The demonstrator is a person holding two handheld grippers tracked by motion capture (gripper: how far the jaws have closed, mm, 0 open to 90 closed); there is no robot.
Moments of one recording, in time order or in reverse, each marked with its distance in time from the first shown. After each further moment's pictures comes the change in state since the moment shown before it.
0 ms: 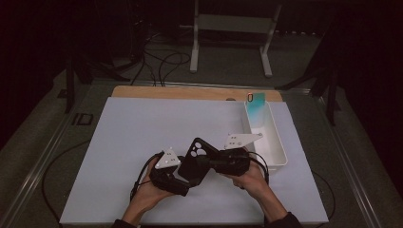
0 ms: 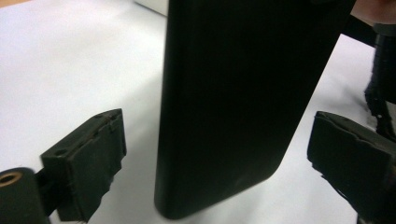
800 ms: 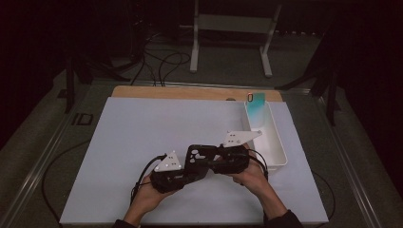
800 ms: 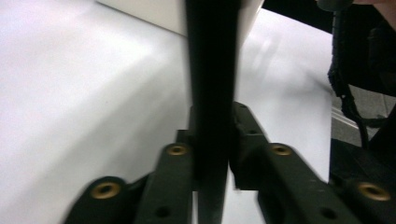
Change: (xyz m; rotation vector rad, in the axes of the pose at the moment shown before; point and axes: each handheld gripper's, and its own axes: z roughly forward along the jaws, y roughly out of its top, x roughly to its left) left arm -0.003 -0.003 0.000 0.000 -0.096 0.049; right arm -0.004 0.007 0.001 -0.002 -0.037 -0.028
